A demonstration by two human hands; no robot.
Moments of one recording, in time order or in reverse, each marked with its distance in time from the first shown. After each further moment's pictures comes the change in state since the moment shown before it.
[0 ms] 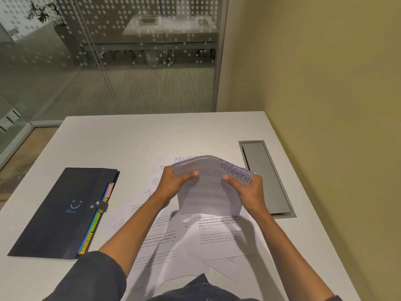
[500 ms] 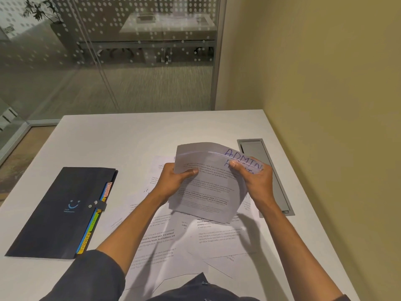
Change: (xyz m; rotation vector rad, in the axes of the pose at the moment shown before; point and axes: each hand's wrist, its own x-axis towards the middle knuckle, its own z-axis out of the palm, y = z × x) left_hand 0.004 0.002 -0.001 0.111 -0.033 -0.003; right_hand 0.004 -0.034 -0.009 0.044 0.052 -0.098
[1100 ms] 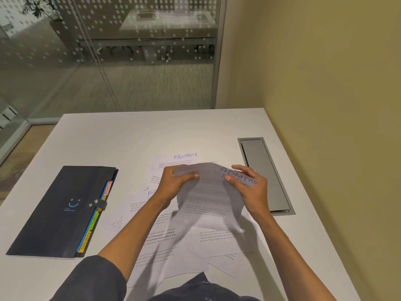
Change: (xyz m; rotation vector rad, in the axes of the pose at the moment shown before) left_hand -0.009 -0.004 0.006 -0.063 0.054 -0.022; right_hand -0.017 0.029 0.003 -0.014 0.017 0.062
